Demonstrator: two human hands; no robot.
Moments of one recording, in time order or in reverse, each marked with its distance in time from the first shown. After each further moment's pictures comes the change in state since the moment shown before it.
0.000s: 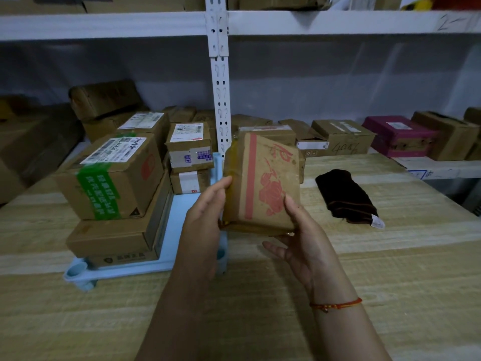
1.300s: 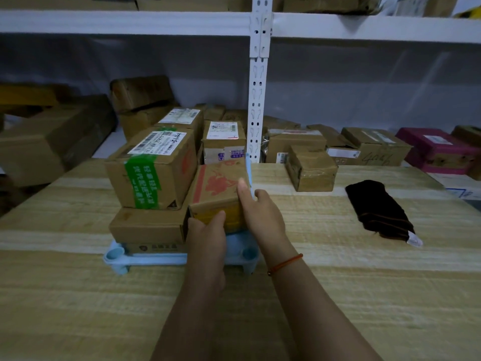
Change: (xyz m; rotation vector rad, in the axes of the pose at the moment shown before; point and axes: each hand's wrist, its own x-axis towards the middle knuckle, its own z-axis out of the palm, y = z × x) left_hand 0.003 -0.020 -0.040 -0.020 0.420 -0.305; right_hand 0.051 0.043 0.102 -1.015 0.067 -0.154
